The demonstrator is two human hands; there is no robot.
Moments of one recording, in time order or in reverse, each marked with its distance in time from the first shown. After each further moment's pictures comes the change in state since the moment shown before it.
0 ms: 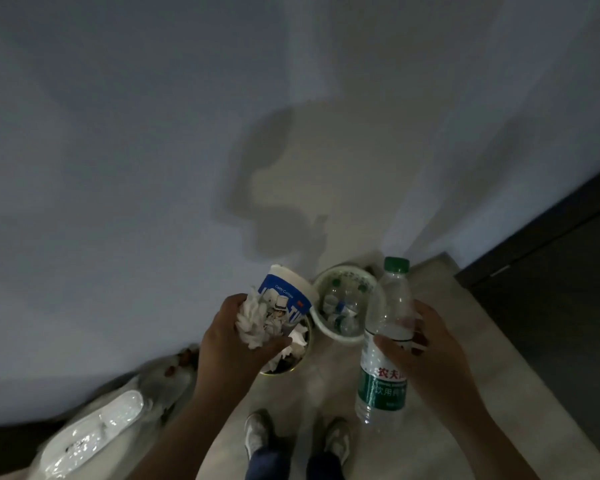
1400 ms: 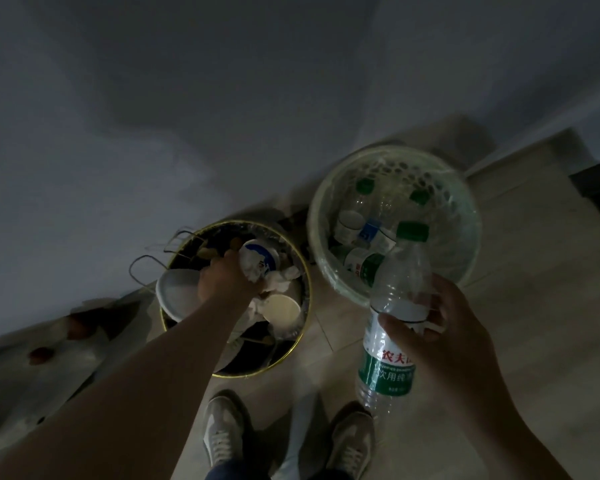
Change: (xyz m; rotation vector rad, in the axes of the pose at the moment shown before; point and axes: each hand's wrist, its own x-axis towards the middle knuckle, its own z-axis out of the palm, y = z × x) left_hand 0.221 -0.427 0.350 0.766 -0.396 -0.379; right_hand 0.231 0.339 0.196 -0.051 -0.033 0.214
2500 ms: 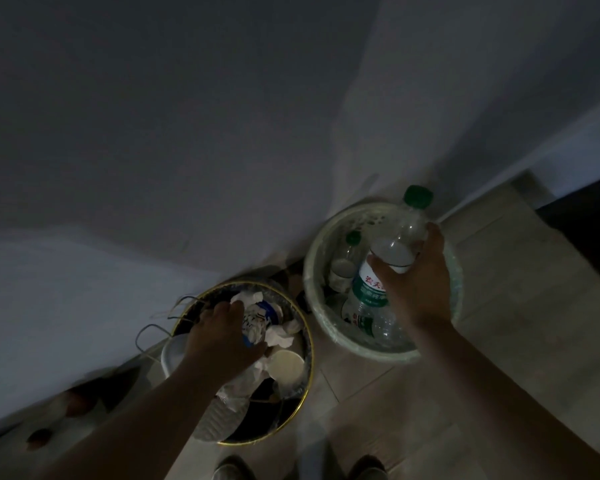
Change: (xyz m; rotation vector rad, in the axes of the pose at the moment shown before) left_hand -0.035 0.002 -0.067 0.190 -0.001 0.370; right_hand 0.111 -0.051 0.024 0.010 0.382 -0.161
